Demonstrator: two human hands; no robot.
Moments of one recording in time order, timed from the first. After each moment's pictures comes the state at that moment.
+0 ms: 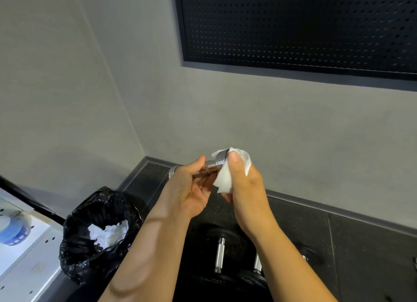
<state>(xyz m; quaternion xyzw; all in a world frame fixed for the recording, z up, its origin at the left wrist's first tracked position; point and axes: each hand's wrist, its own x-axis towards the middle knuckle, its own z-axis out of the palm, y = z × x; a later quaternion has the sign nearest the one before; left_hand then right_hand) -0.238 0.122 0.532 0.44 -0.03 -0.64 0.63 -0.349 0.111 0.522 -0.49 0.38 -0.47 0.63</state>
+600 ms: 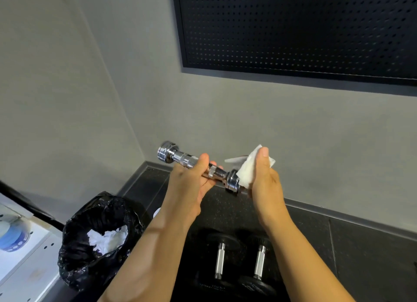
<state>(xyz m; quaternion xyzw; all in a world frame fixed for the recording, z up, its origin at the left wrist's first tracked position) -0.243 0.119 0.534 0.49 -0.20 -0.52 0.67 -0.372 0.095 0.527 -0.51 0.48 -0.45 0.55</state>
